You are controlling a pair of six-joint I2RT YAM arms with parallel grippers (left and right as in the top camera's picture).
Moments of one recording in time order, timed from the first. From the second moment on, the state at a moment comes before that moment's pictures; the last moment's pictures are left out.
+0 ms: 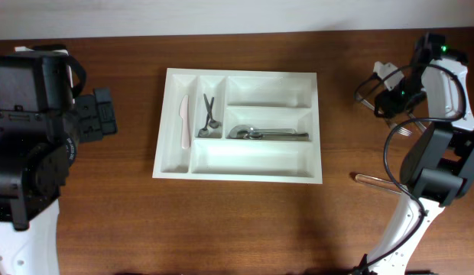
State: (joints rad) left arm -0.09 1.40 2.09 -1.51 -0.39 -0.12; right arm -0.33 2.29 1.99 -1.18 -0.09 -0.80
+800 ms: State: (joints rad) left arm -0.09 1.40 2.09 -1.51 -0.39 -0.12; right arm -0.35 2.29 1.83 -0.95 -0.09 -0.90
